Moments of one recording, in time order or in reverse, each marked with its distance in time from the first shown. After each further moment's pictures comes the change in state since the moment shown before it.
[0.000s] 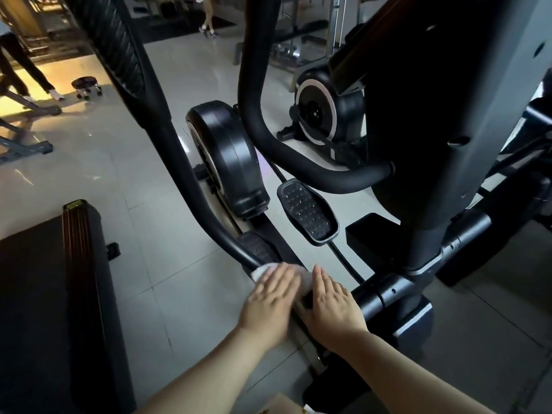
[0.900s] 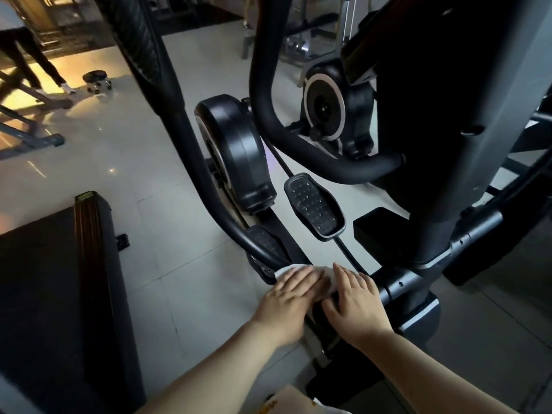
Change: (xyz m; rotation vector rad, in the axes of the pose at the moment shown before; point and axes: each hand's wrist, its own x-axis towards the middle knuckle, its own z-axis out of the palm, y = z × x) left_hand -0.005 0.013 0.011 -0.139 0.043 0.181; right_hand -0.021 0.024 0.000 0.093 0.196 -0.006
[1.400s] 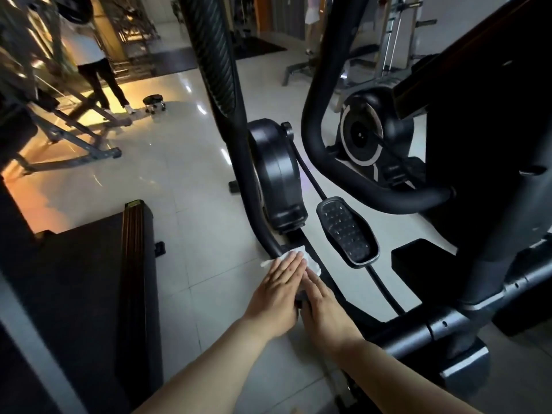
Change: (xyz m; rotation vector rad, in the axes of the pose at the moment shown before) left_hand -0.019 -0.064 -0.055 -0.085 0.111 -0.274; right_hand 0.041 -0.092 0.018 0.396 -0.068 -0.339
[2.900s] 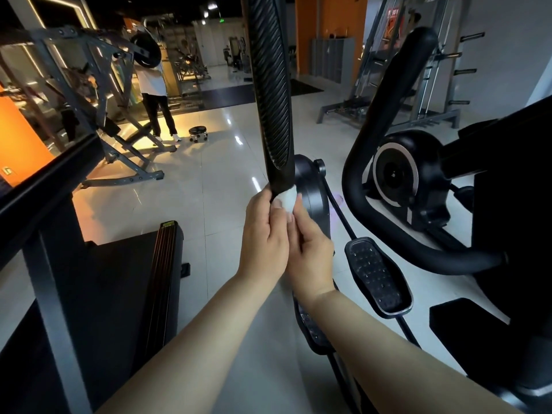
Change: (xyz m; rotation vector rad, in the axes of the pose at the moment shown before) left_hand 0.056 0.003 -0.188 -0.724 0.855 -0.295; right_hand 0.115 -0.159 -0.075 0.617 0.538 -0.210
